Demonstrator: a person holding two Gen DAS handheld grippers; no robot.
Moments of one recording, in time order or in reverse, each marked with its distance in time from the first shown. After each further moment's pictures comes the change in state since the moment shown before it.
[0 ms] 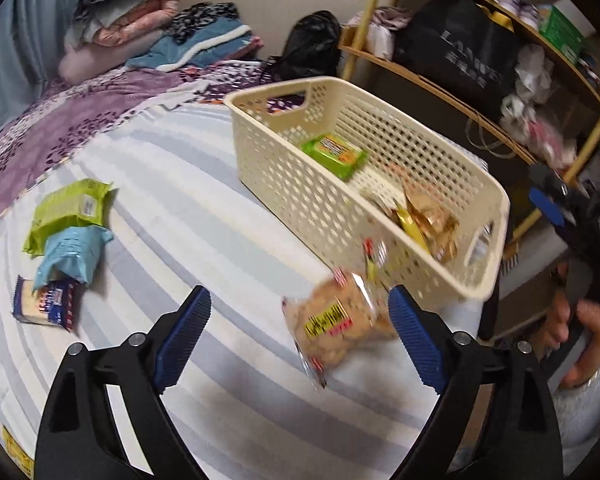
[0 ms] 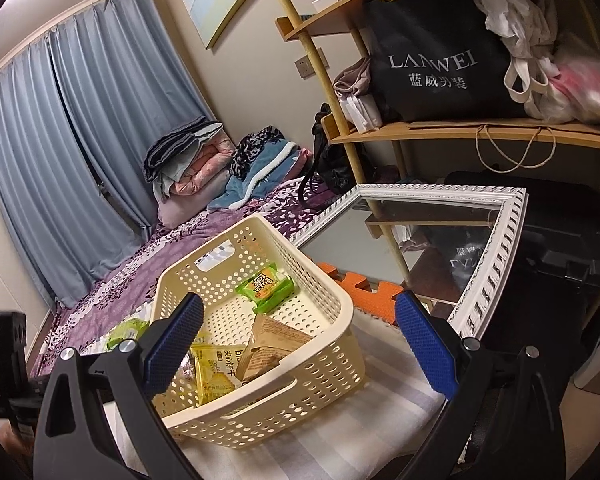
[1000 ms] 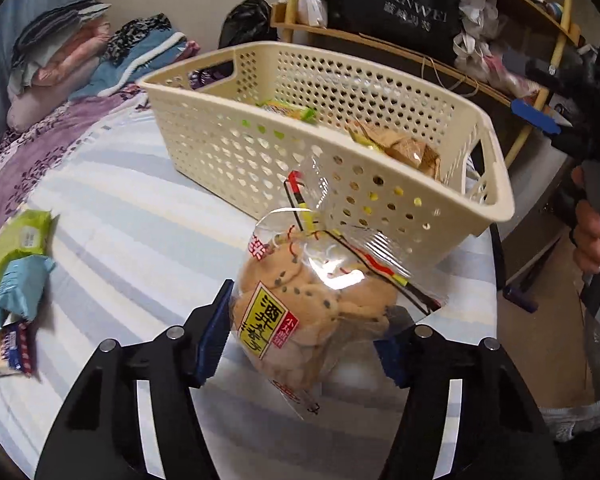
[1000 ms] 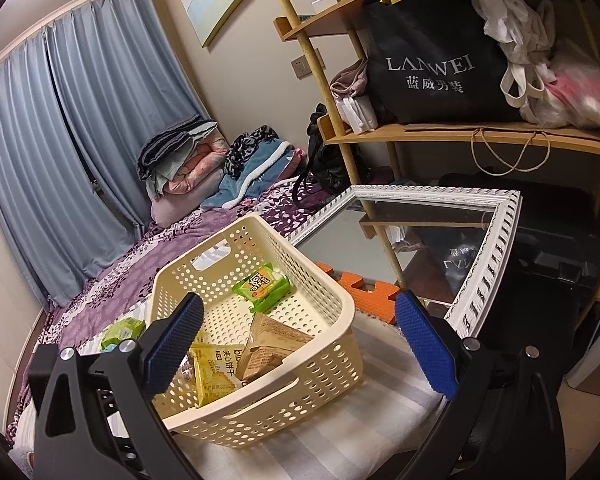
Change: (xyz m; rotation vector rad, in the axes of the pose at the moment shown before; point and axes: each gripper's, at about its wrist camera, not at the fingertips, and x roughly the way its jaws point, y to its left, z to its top) left arm 0.044 -0.021 -0.021 0.200 -0.003 -0.054; right arm 0.000 0.007 0.000 -0.005 0.002 -0.024
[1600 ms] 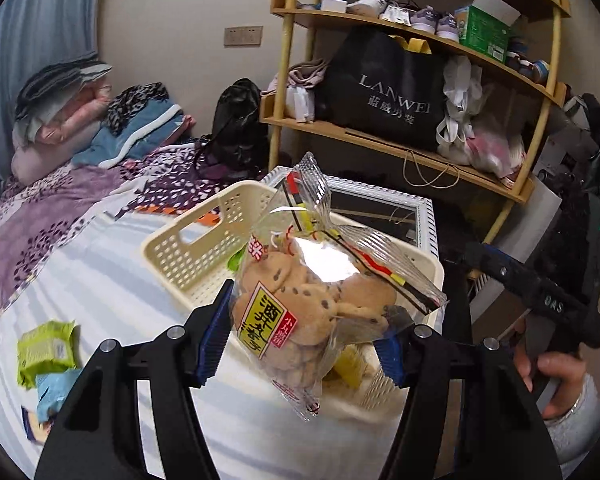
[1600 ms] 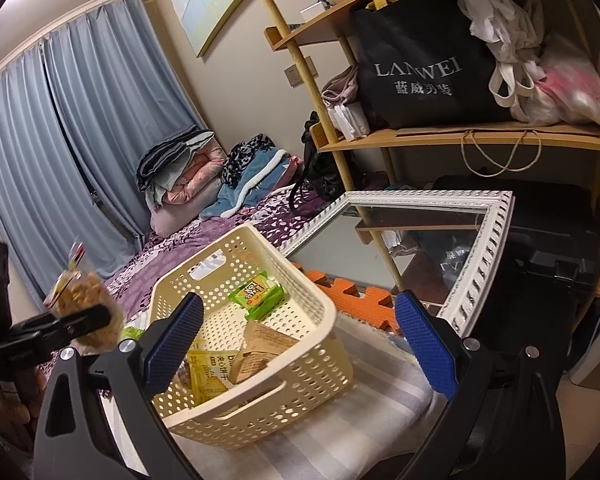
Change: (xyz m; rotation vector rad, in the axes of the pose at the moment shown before) left arm -0.054 -0.029 0.112 0.018 -0.207 -0.028; right arm -0.010 -0.016 0.002 0.032 -0.023 -0.007
